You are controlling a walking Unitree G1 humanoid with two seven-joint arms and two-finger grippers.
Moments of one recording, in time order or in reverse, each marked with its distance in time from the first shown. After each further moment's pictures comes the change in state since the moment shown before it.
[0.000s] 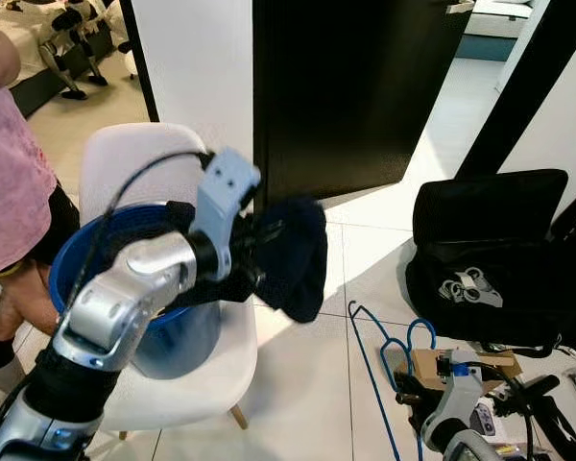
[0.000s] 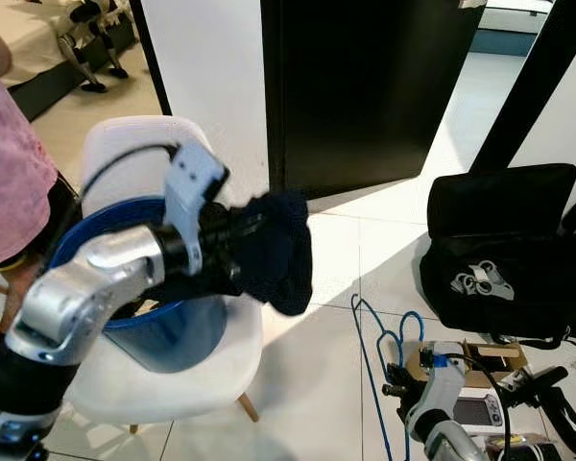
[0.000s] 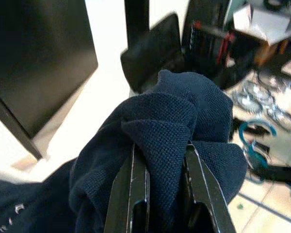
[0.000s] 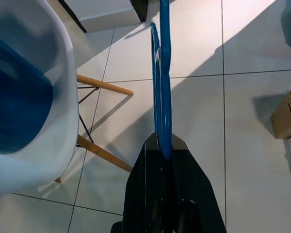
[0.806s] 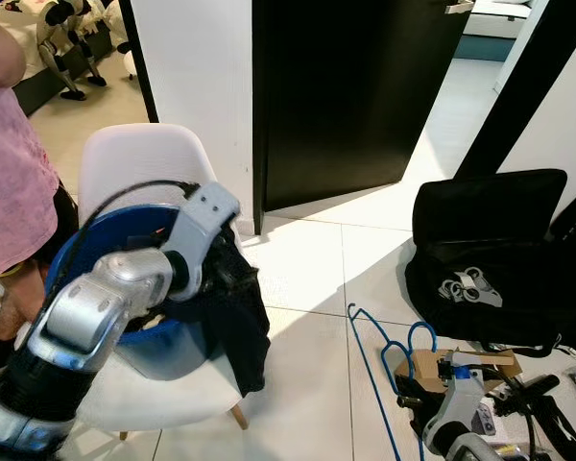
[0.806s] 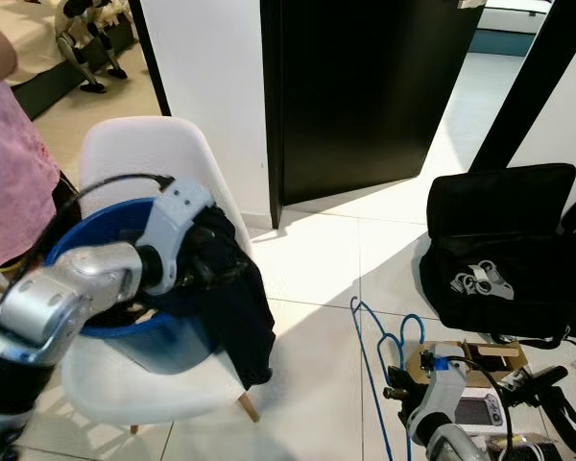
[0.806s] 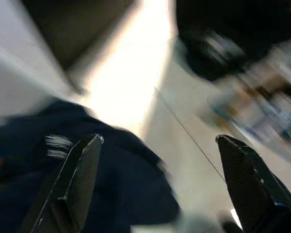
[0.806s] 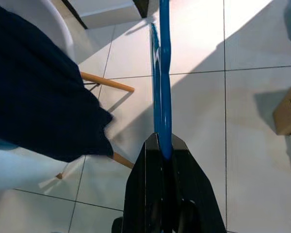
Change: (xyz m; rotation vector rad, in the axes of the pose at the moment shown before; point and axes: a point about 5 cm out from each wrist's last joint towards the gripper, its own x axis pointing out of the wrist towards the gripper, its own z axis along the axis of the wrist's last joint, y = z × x) left arm -0.016 0.043 -0.012 -0.026 0.181 0.286; right arm -0.002 -0.001 -0.003 0.004 0.013 0.002
